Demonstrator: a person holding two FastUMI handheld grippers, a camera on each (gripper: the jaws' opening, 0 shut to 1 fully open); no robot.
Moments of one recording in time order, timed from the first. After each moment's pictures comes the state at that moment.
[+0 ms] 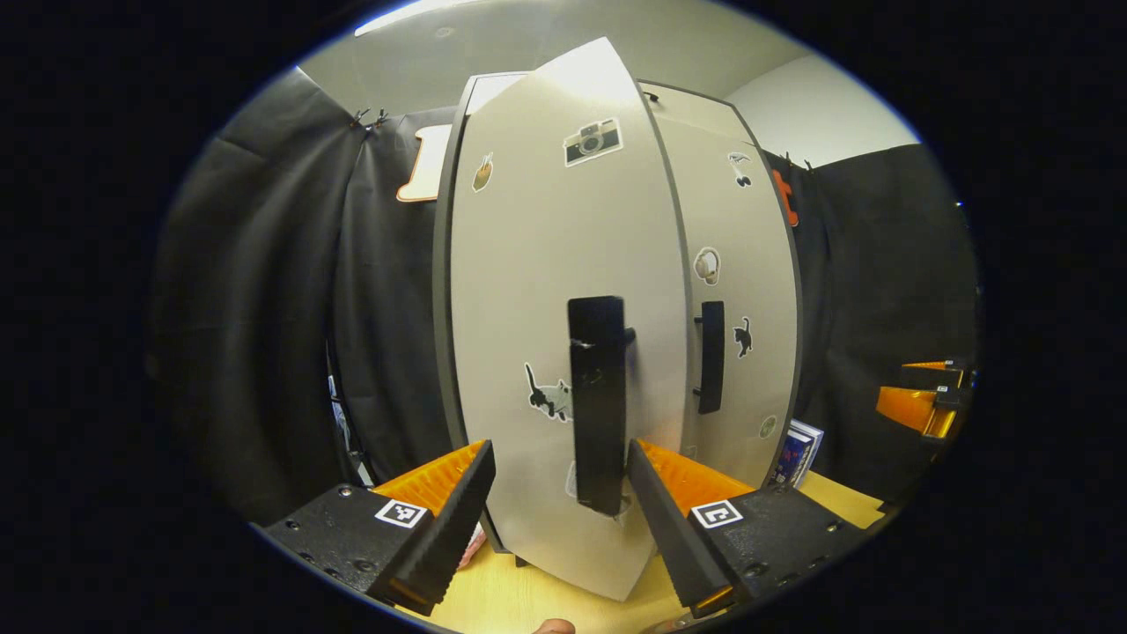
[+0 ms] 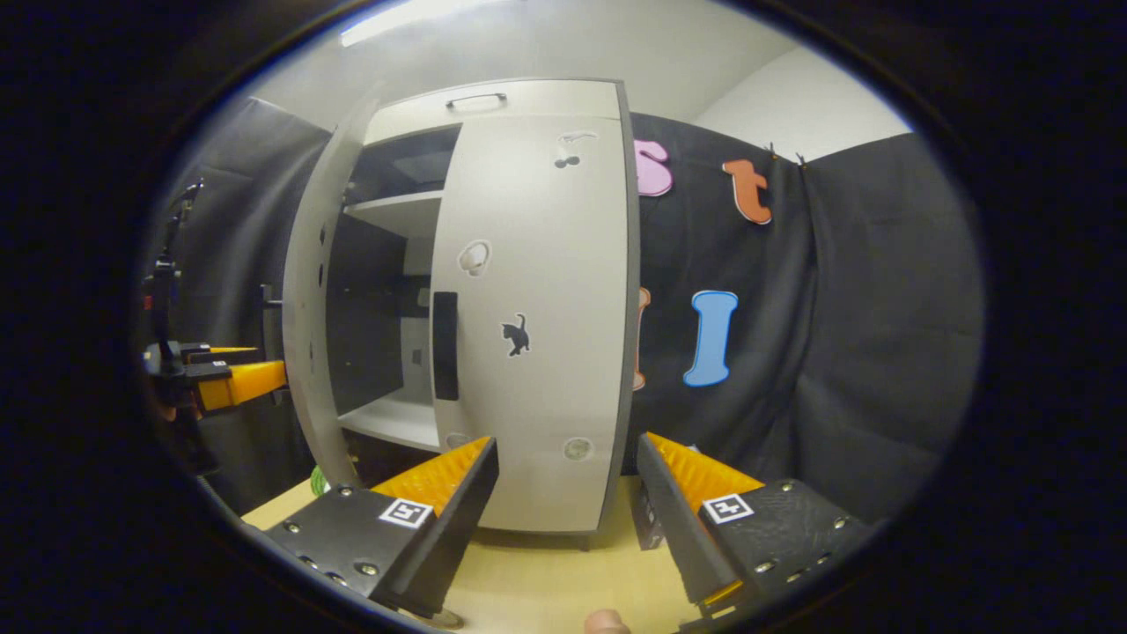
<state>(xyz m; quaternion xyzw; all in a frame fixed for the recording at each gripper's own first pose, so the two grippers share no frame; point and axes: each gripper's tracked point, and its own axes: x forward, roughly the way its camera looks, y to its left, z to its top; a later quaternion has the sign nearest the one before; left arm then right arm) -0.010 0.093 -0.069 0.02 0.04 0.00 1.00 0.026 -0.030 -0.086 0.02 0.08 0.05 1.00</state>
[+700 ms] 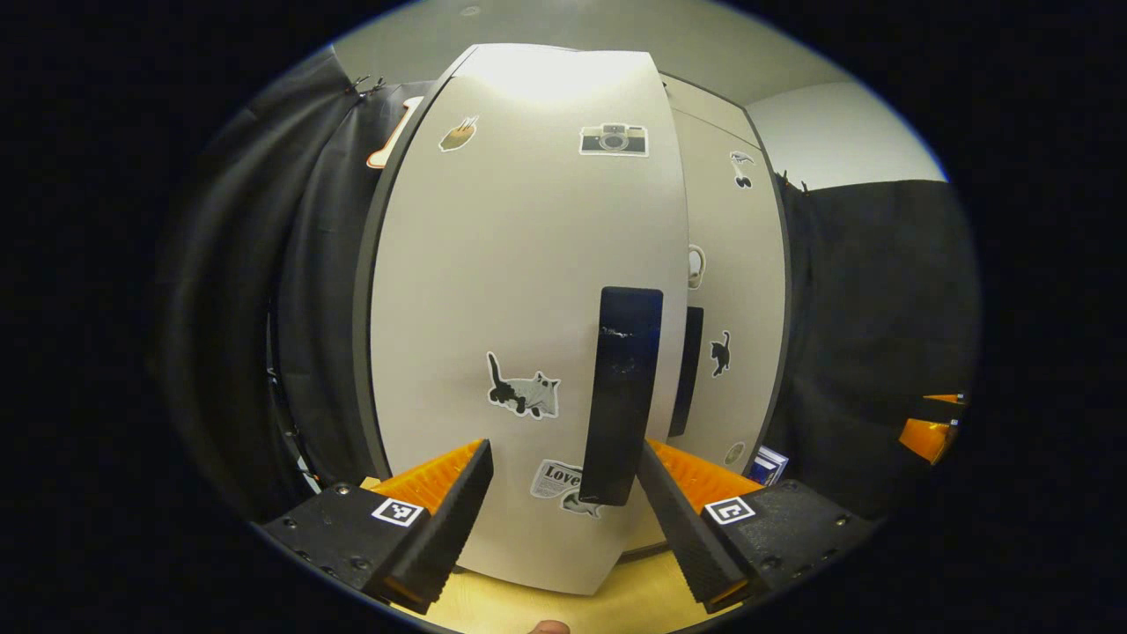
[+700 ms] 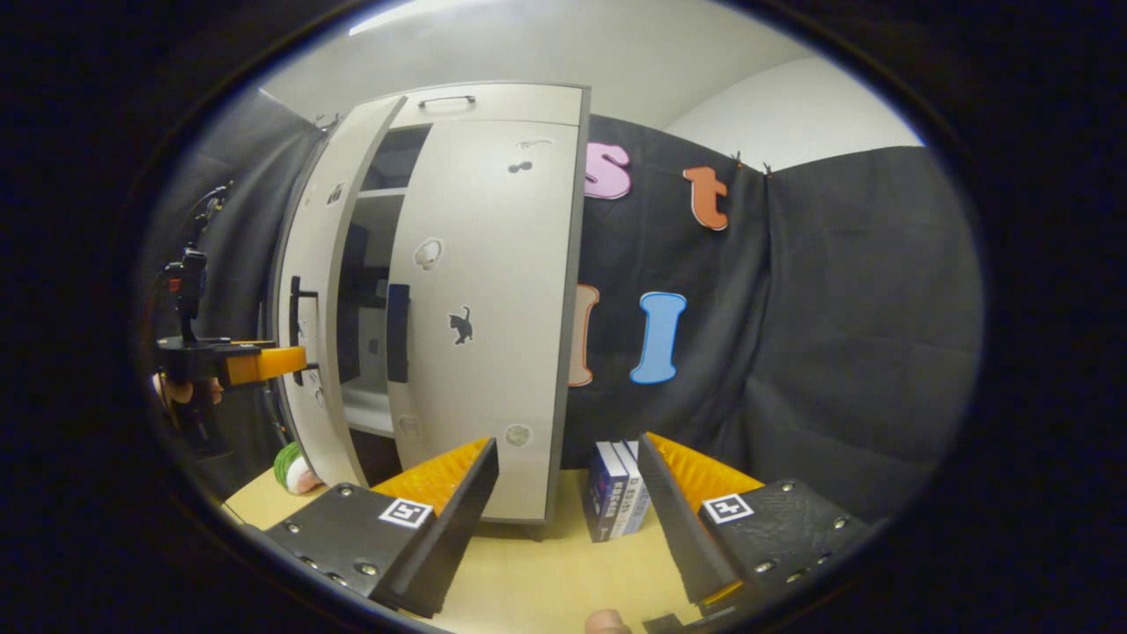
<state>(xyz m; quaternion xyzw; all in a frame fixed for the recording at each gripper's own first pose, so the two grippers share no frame) 0.049 0.052 -0.079 -0.04 0.05 -0.06 1.00 0.000 -0.090 -0.085 -0.01 0.08 -0.02 1.00</state>
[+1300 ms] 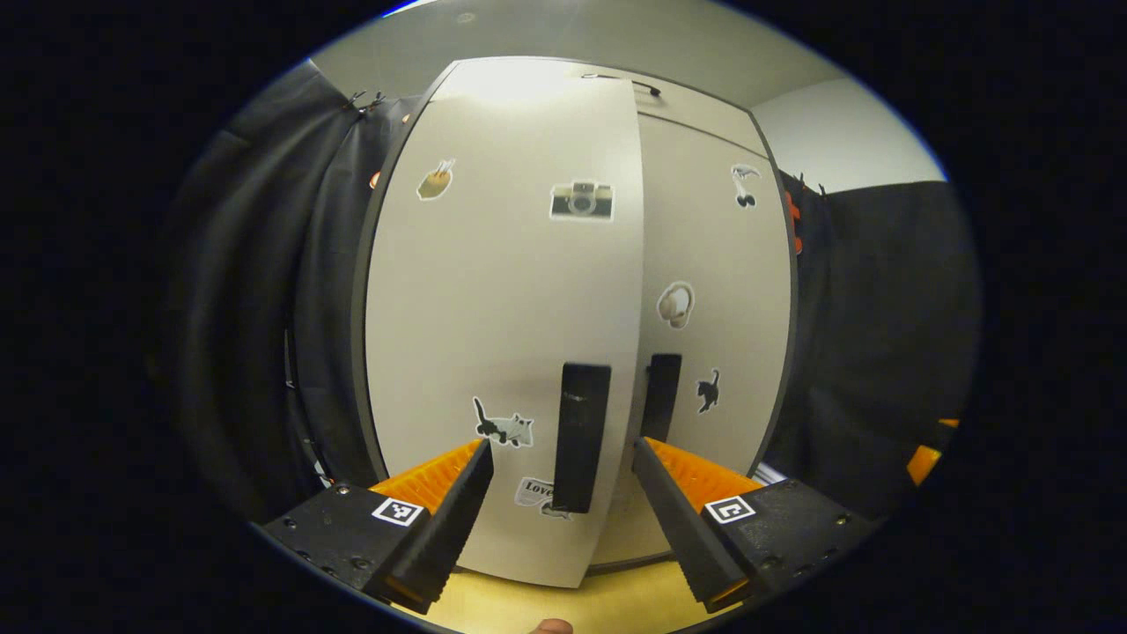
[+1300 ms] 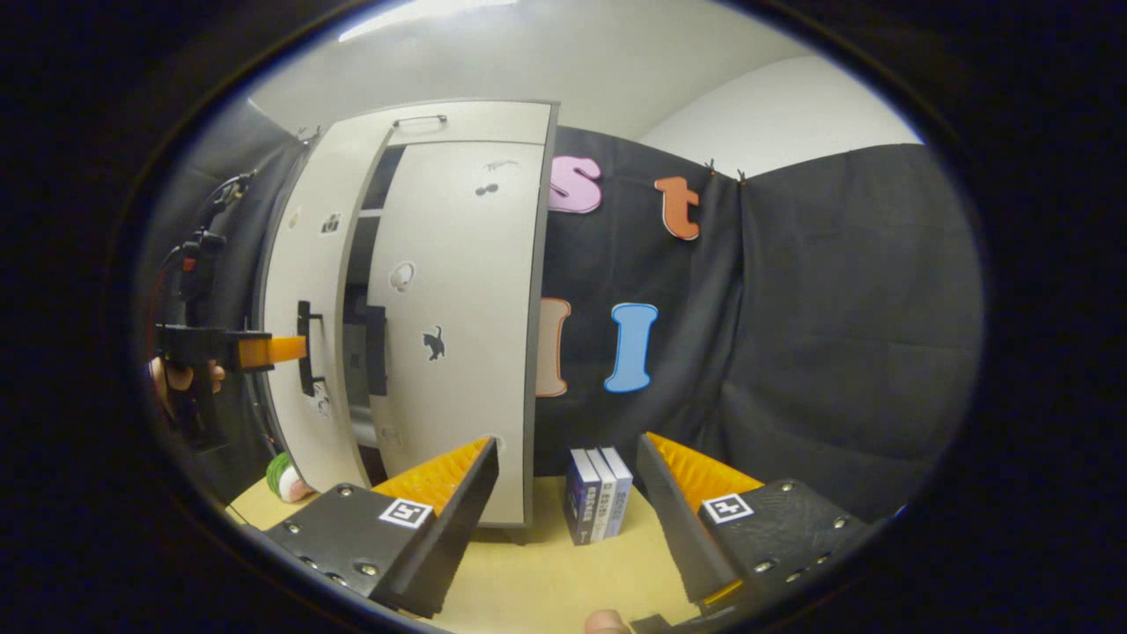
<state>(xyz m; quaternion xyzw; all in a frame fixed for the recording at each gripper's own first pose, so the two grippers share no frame) 0.028 0.023 -0.009 -0.05 0.03 -0.01 1.00 -0.009 -0.110 -0.050 0.00 0.05 -0.03 1.00</state>
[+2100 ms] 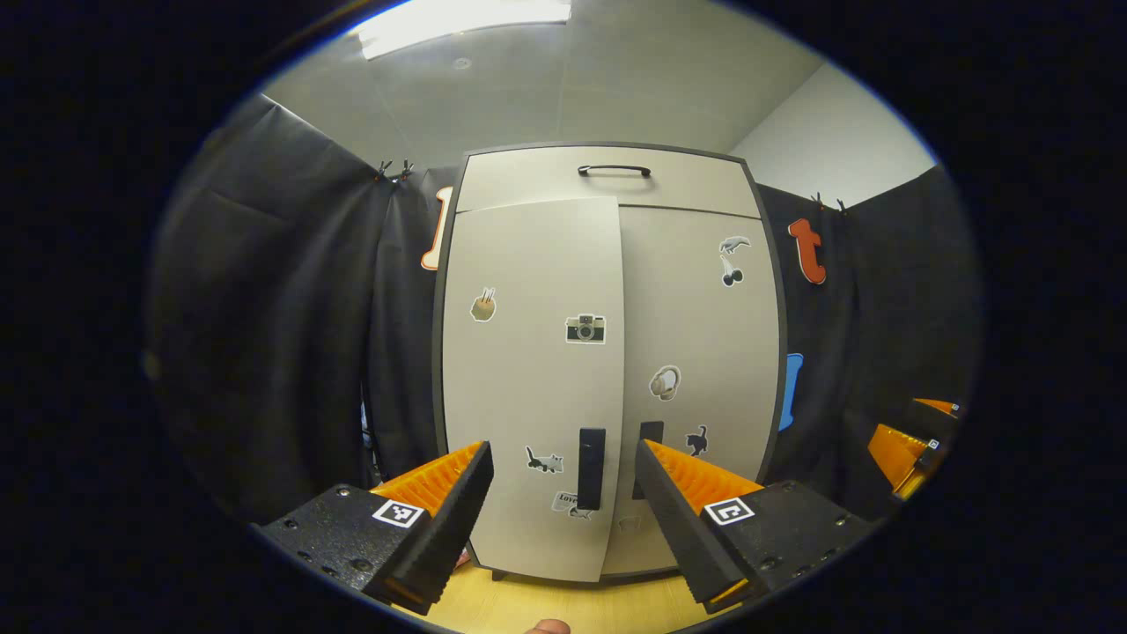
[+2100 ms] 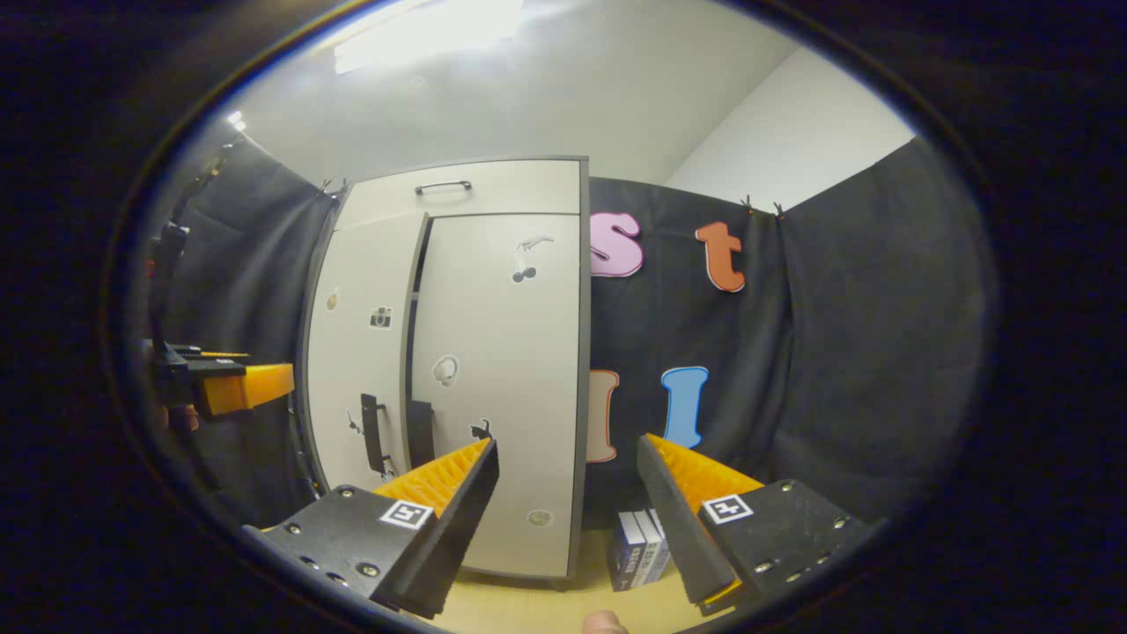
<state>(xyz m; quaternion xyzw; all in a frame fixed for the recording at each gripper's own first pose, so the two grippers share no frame) -0.061 0.020 0.064 0.00 -0.02 0.09 1.00 0.024 -0.079 0.033 0.03 -0.02 0.05 1.00</state>
